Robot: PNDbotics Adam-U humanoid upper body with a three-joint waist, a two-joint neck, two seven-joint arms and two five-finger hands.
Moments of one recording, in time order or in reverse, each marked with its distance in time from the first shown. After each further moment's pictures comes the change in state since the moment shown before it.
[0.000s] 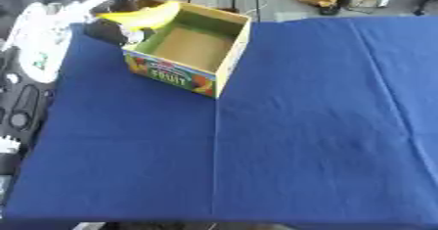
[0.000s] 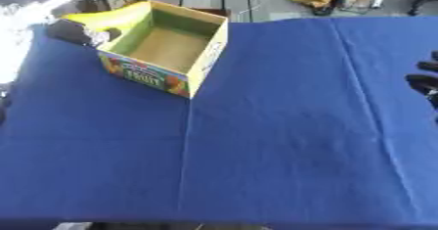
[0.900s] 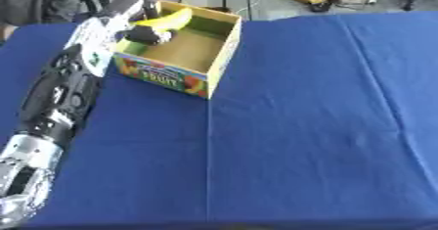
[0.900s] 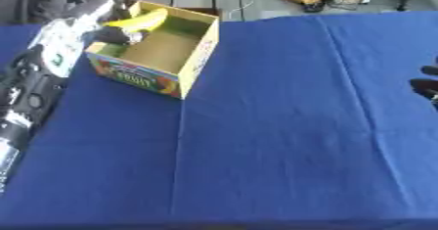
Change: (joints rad) left arm -0.158 -0.125 0.029 0.462 -0.176 0.079 0.267; right arm -0.010 0.010 0.021 0.001 -0.001 0.009 0.021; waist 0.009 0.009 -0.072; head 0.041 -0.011
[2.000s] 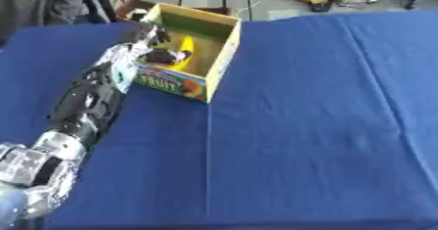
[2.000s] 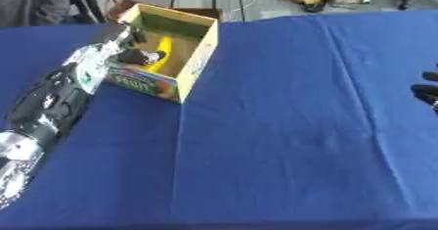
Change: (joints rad) left arm -0.039 -0.016 -0.017 0.107 0.005 -0.017 0.152; right arm 0.000 0.007 0.002 0.005 0.000 0.002 0.003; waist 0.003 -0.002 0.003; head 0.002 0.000
